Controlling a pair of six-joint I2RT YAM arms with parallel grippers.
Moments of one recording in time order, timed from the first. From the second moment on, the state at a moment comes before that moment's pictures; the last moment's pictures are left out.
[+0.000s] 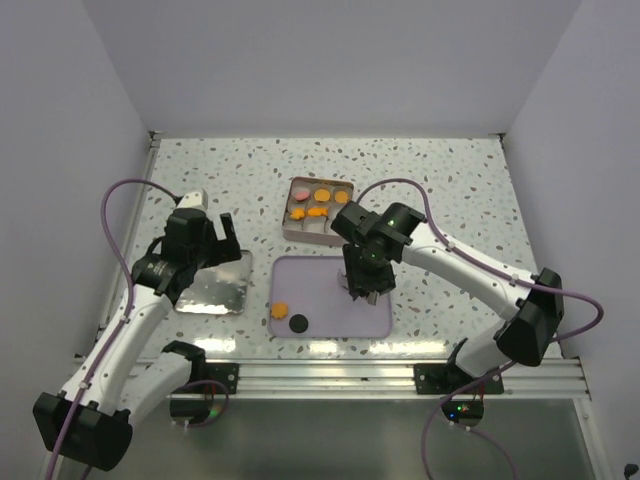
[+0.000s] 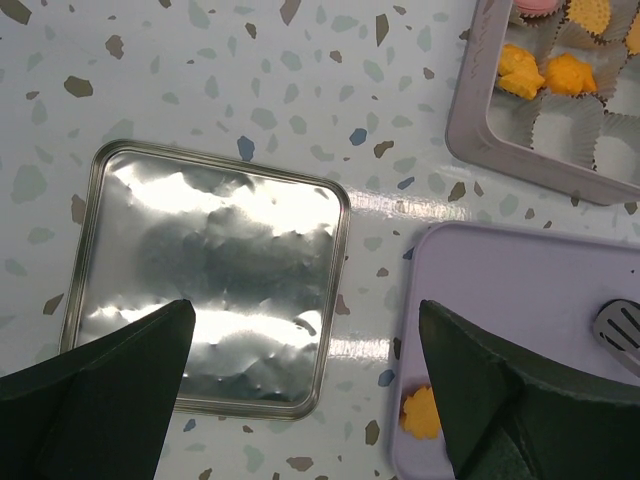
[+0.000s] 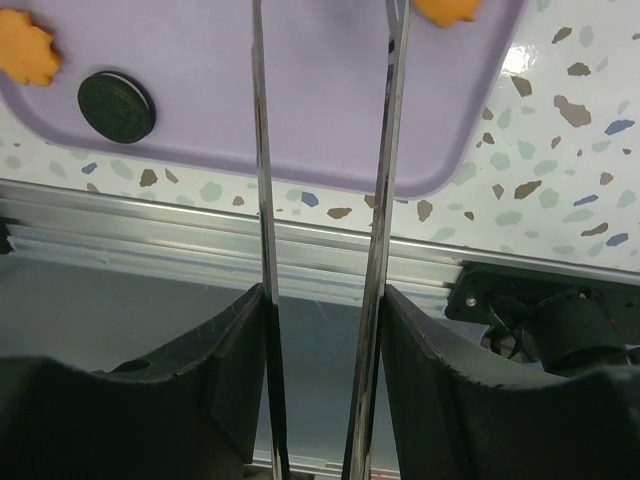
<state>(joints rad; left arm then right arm) -0.28 0.89 0.82 -0.66 -0.19 -0.42 0.90 1.50 1.41 -1.32 0.06 0.79</state>
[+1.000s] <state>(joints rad) -0.28 0.86 0.82 -0.66 -0.22 -0.43 0.92 1.55 1.45 -1.34 0.07 0.76</state>
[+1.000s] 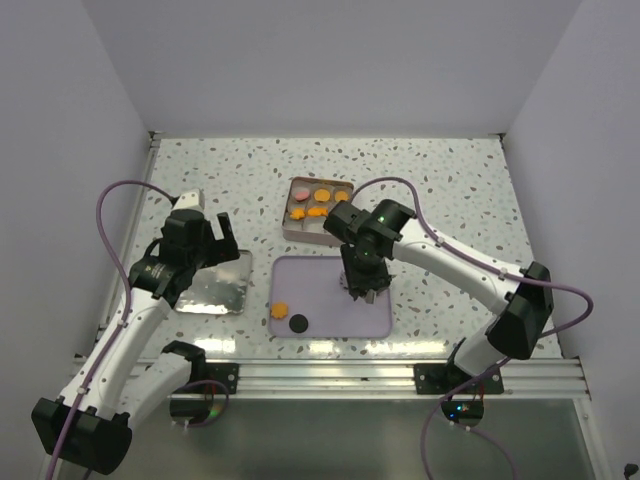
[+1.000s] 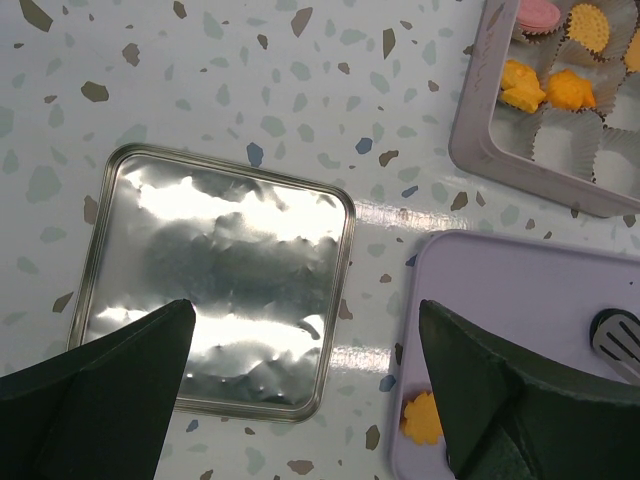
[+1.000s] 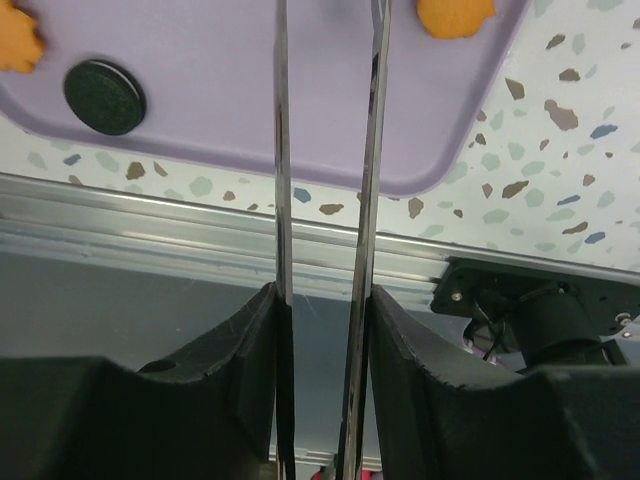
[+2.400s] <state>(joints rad) -0.28 0.89 0.82 -0.66 -0.22 -0.43 0.64 2.06 2.12 -1.37 0.13 0.55</state>
